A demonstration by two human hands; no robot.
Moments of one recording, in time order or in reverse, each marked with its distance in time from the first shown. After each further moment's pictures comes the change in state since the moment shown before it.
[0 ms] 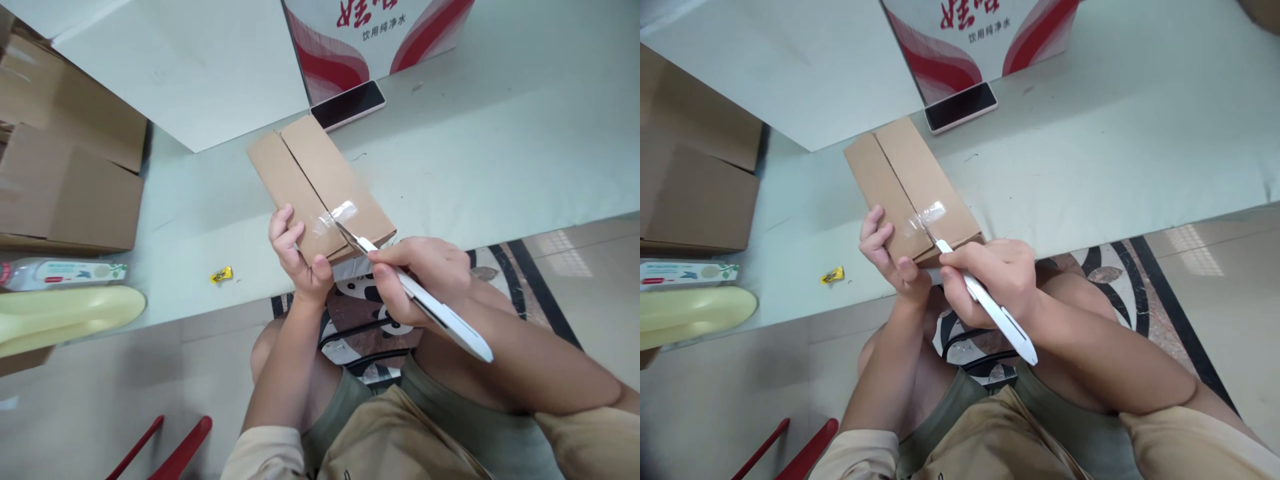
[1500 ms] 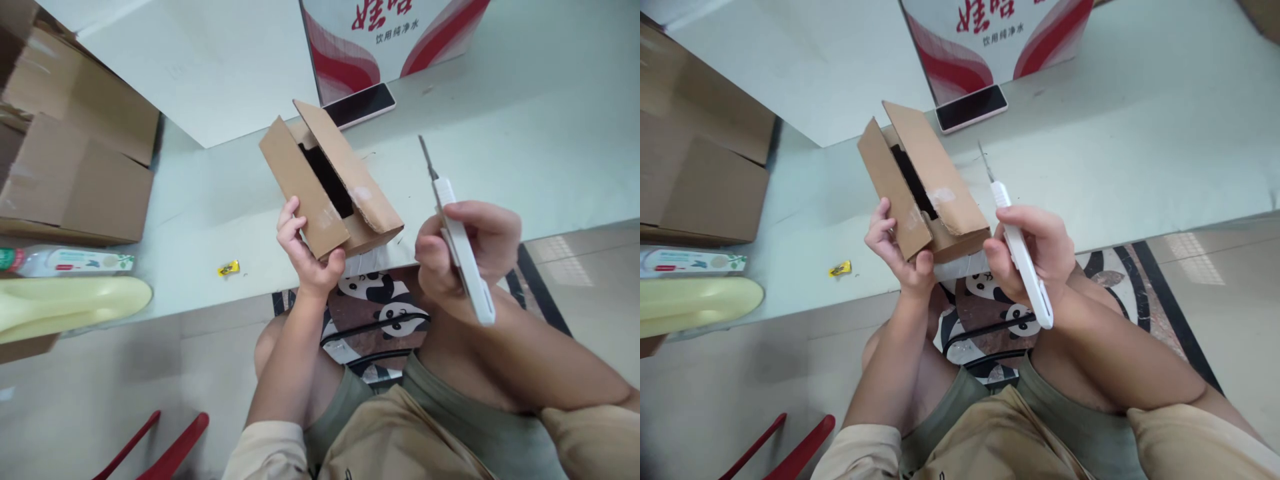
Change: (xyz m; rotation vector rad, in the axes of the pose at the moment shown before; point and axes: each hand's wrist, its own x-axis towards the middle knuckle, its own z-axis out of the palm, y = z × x) left_hand 0.005 -0.001 -0.005 -0.050 -0.041 -0.017; right_hand -0.007 0.030 0.010 0.199 0.286 -0.007
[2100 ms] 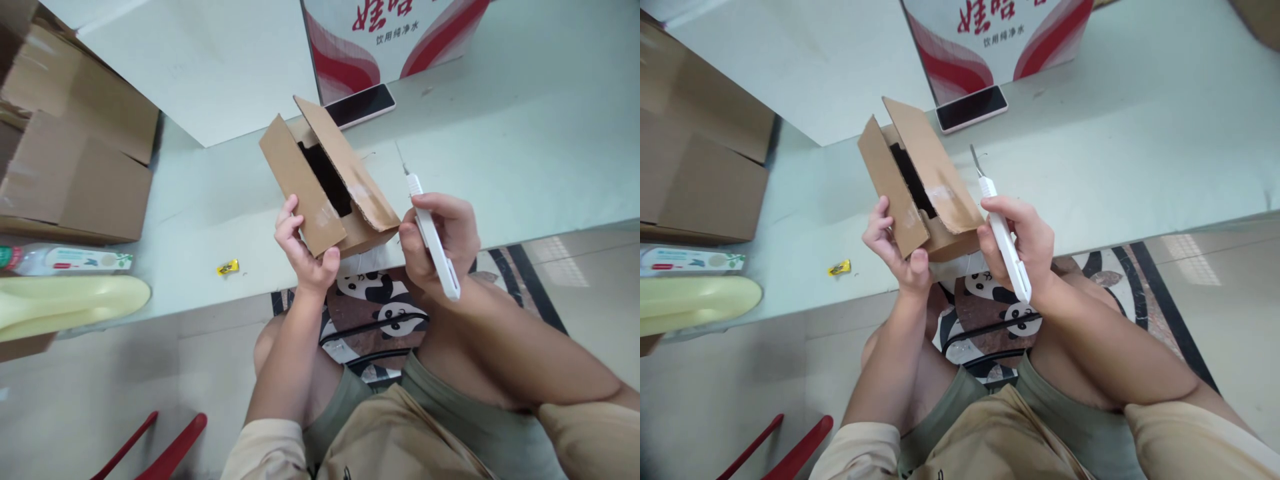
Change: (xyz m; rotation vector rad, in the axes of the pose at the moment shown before) left_hand 0.000 -0.002 0.000 -0.088 0.032 -0.030; right_hand -0.011 0.009 0.006 -0.049 -0.094 0.178
